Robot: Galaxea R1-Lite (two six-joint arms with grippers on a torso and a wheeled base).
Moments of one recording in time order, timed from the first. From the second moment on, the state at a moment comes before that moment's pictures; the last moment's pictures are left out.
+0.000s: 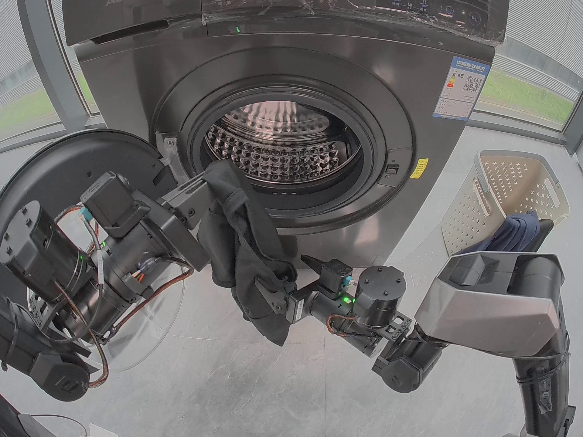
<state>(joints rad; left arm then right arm) -0.60 1.62 -0.46 -1.55 -0.13 -0.20 0.76 2.40 -0.92 -1.54 -0.02 0.12</state>
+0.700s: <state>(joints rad) -0.63 1.60 -0.45 -1.55 -0.14 -0.20 0.77 2.61 -1.26 -1.54 0.02 0.13</state>
